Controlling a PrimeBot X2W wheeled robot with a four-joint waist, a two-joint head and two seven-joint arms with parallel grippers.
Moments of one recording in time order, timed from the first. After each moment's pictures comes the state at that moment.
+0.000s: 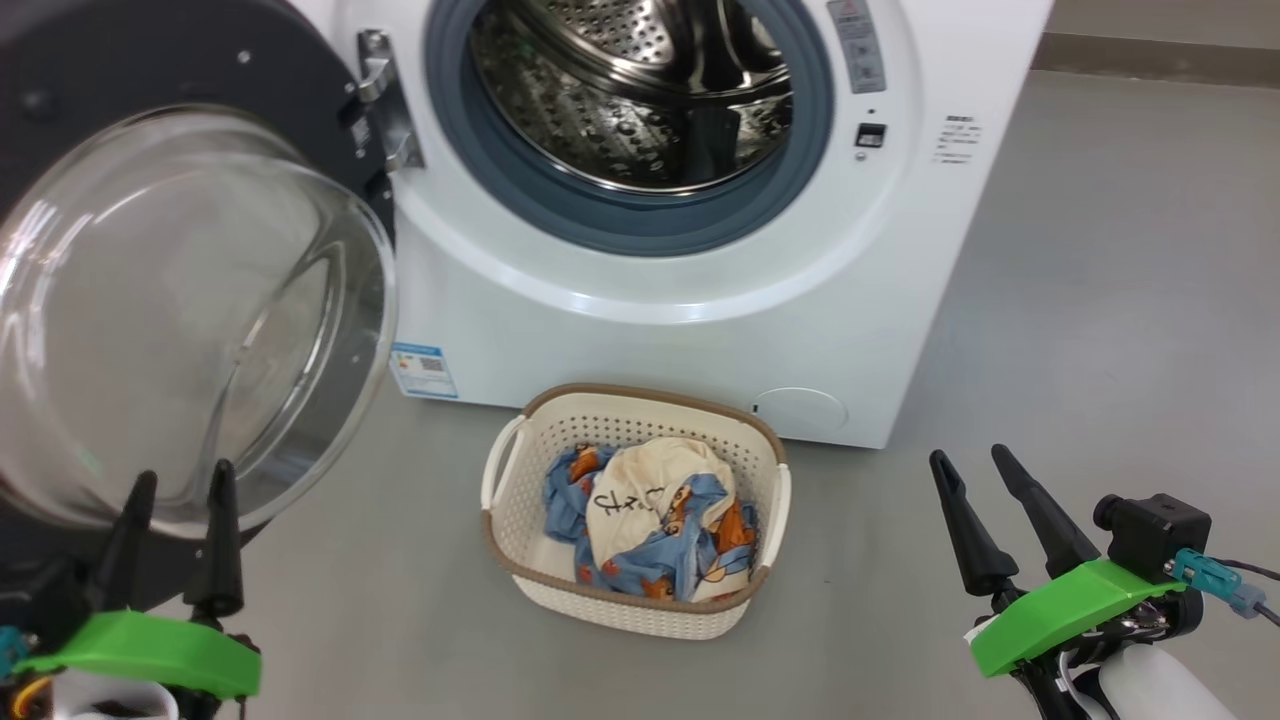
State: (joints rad) left arm -0.23 0.36 -0.14 0.39 -0.61 -0.01 -0.21; right arm -0.19 -0.23 0.29 0.38 0.62 0.13 -0.25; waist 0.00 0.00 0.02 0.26
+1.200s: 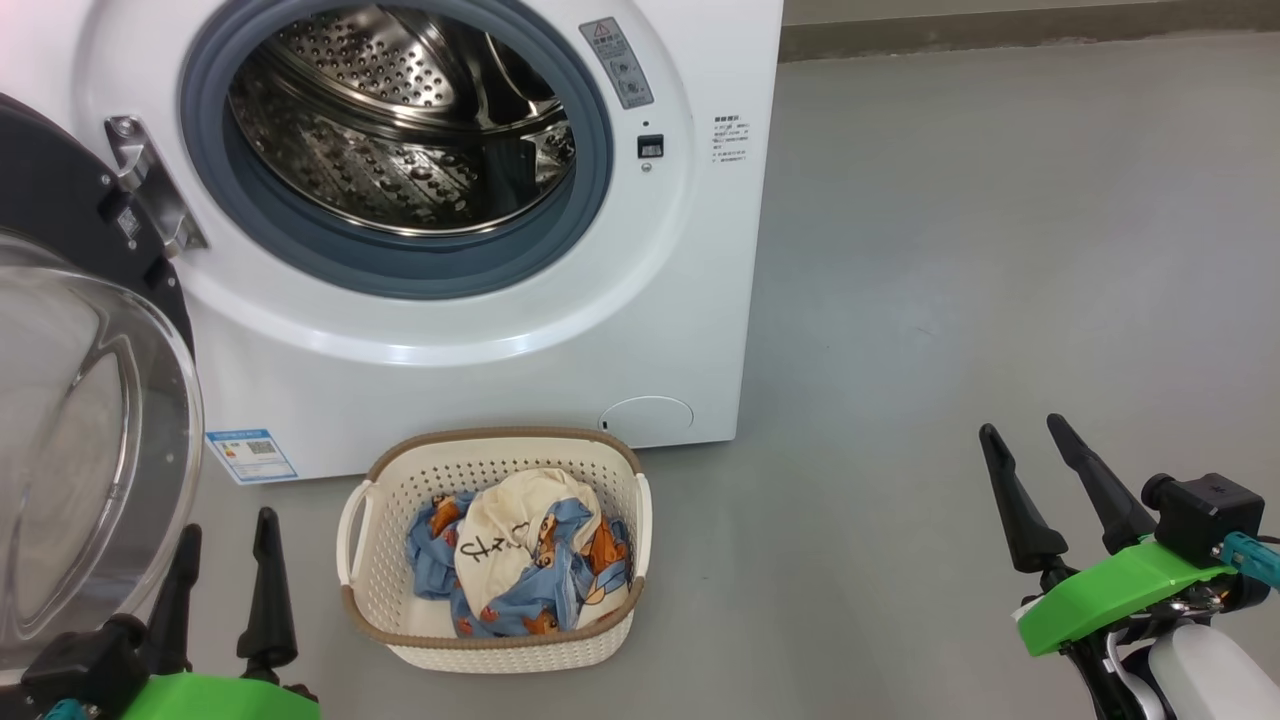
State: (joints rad) left arm -0.09 0.26 -0.14 0.25 -0.59 0.01 -0.25; right arm -0.20 -0.29 0.23 0.35 0.53 0.13 -0.25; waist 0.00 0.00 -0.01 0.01
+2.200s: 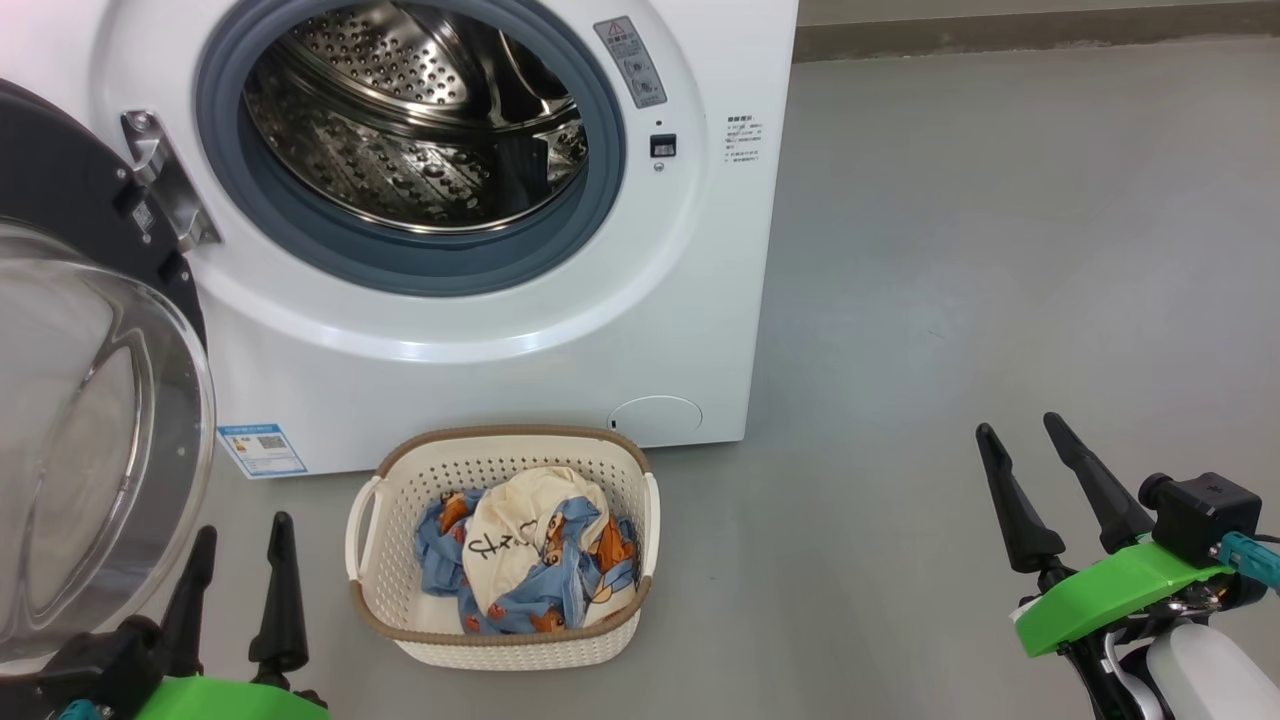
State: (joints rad) left arm -0.09 0.25 -0.14 0.27 -0.57 -0.02 -0.25; right arm -0.20 -0.29 0.23 0.34 0.52 0.13 -0.25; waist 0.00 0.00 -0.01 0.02
